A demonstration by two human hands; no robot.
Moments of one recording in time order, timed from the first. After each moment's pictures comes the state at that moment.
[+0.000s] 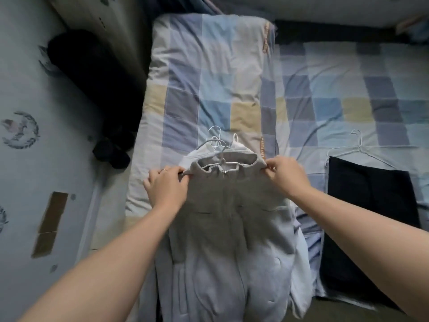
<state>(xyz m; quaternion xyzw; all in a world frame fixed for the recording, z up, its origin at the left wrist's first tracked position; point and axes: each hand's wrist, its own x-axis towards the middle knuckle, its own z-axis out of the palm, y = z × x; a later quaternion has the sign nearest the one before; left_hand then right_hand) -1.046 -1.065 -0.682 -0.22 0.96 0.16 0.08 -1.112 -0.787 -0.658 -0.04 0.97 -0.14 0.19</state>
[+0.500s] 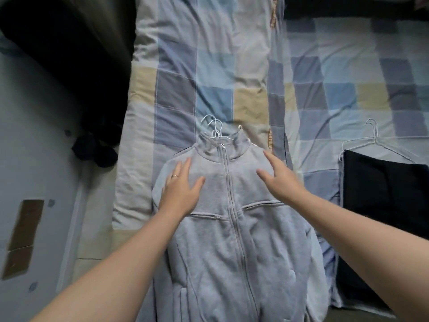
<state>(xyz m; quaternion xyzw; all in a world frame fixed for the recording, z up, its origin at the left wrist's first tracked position) -1.079 -1.076 -0.794 -0.15 0.91 0.35 0.19 -1.128 -0.819 -0.747 0.05 0.92 -0.31 0.25</state>
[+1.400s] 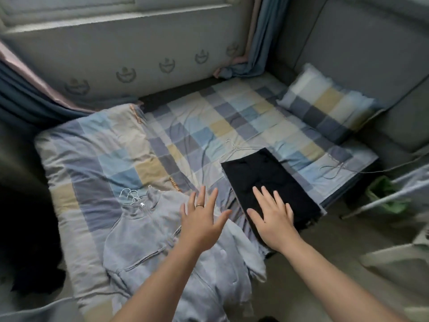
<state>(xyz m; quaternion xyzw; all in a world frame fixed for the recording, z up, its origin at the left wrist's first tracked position) -0.944 -0.853 -0.513 0.26 0.91 0.24 0.19 -0.836 -0.674 -0.480 0.26 0.93 -0.23 0.07</state>
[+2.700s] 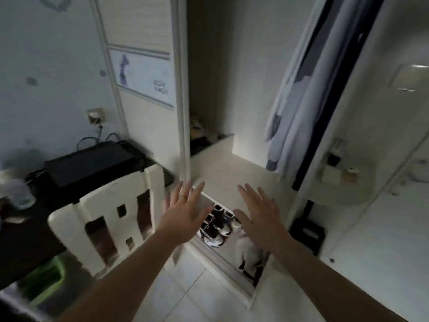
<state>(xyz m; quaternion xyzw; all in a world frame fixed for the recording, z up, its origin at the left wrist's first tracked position) -0.217 -0.230 -0.358 0.94 0.27 0.13 0.16 -0.070 -0.407 -0.348 0.87 0.45 -0.01 -0.20</state>
